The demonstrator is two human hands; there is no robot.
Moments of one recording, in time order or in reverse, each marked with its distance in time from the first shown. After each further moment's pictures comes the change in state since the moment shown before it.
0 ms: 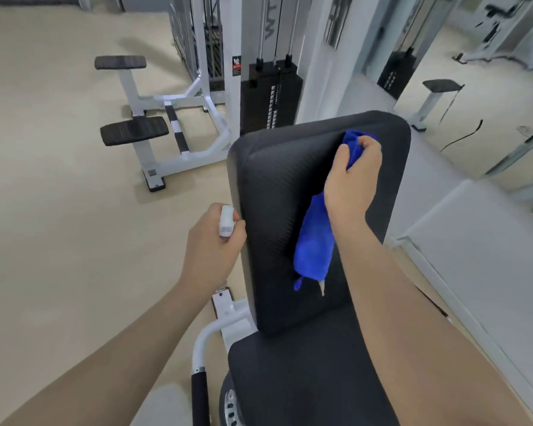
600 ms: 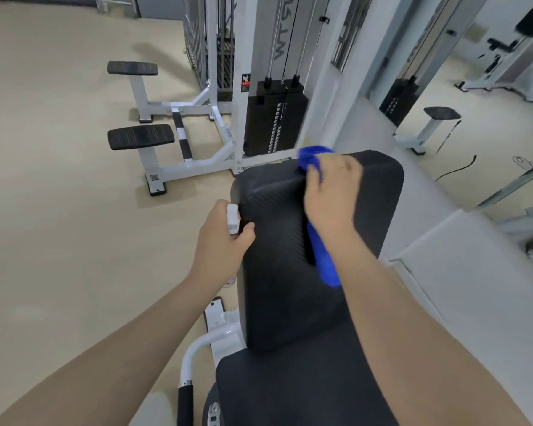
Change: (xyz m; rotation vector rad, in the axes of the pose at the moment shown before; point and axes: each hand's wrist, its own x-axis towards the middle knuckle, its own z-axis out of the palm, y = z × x) left_hand 0.031 0.031 -0.001 -0.062 -0.017 -0.056; right_hand 0.020 -0.034 0.010 -0.354 -0.152 -0.480
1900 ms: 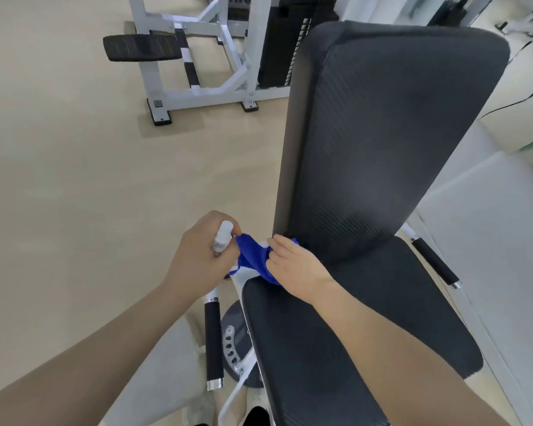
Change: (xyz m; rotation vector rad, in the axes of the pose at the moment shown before) left_hand -0.111 -0.132 -0.046 0.017 -0.191 -0.056; right_hand -0.254 0.034 0.085 -0.872 -1.106 -1.037
